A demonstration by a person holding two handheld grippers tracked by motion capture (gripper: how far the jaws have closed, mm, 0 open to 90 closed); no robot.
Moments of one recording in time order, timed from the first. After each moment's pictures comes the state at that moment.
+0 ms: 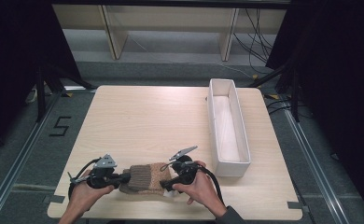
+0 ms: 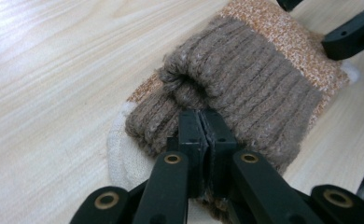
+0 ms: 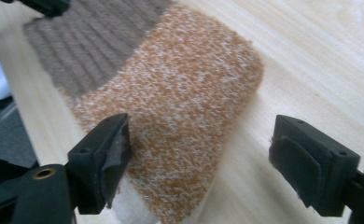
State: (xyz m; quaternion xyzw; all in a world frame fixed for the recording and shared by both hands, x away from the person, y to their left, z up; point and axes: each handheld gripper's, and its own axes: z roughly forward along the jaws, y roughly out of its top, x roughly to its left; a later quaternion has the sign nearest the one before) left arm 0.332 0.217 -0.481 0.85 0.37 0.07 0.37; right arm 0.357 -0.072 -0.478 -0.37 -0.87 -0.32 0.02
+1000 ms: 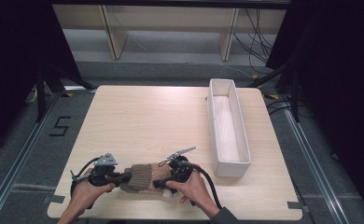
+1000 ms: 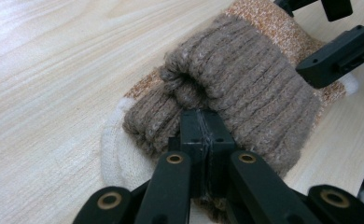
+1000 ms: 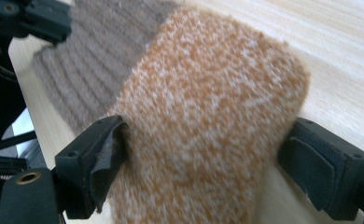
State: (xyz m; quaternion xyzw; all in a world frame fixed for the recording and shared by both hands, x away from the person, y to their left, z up) left arm 0.337 0.218 -0.489 0.83 0.38 0.04 0.40; right arm 0.369 -0.057 -0.503 -0.41 -0.83 -0.36 0.08
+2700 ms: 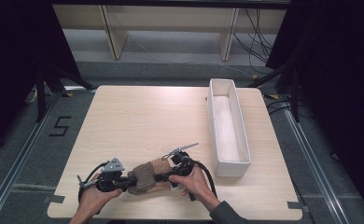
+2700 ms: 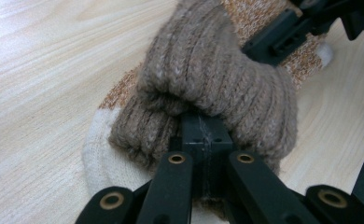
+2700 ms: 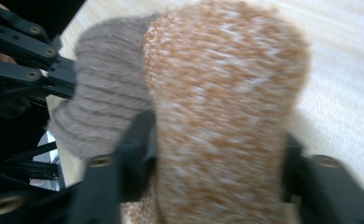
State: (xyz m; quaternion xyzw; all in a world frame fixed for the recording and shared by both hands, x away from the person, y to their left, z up) left arm 0.323 0.194 -0.496 0.82 0.38 0.05 0.41; right arm 0.386 -0.065 -0.508 -0.39 -0.82 -0.40 0.13
